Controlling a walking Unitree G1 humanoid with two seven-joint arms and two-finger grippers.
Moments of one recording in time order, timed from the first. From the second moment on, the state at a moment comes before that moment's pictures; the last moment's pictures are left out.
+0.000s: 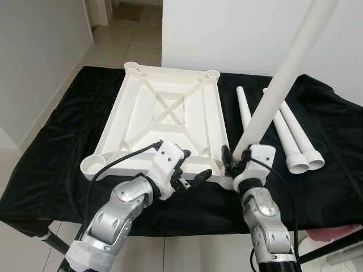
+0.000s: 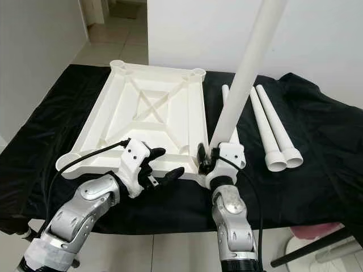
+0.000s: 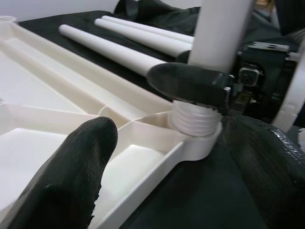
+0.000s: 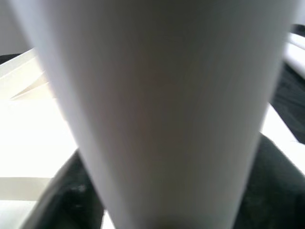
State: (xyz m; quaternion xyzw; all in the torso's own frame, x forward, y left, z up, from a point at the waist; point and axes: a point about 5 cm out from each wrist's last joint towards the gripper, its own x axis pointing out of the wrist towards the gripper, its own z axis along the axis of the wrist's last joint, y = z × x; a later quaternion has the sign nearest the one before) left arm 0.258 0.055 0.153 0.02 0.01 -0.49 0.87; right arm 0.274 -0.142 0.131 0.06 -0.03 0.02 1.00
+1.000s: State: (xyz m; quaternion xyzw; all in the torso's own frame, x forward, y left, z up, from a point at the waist) left arm 0.254 0.057 0.146 0.05 0.03 -0.50 0.87; right arm 0.286 -0.175 0.131 -0.02 -0.03 0.27 0.96
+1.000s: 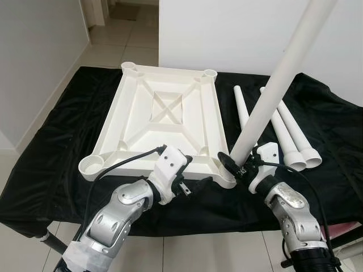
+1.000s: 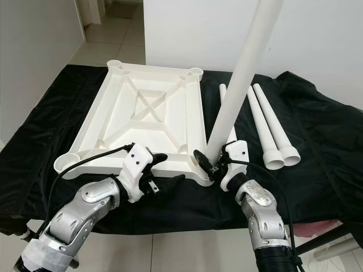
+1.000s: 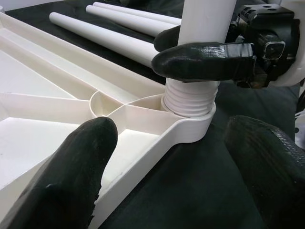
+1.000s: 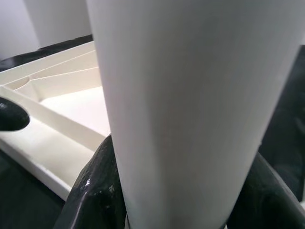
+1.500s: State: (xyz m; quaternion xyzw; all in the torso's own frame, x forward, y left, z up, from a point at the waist) left arm 0.256 0.053 0.140 0.03 0.03 -0.50 0.87; right arm 0.292 -0.171 0.126 0.01 -0.03 0.21 0.98
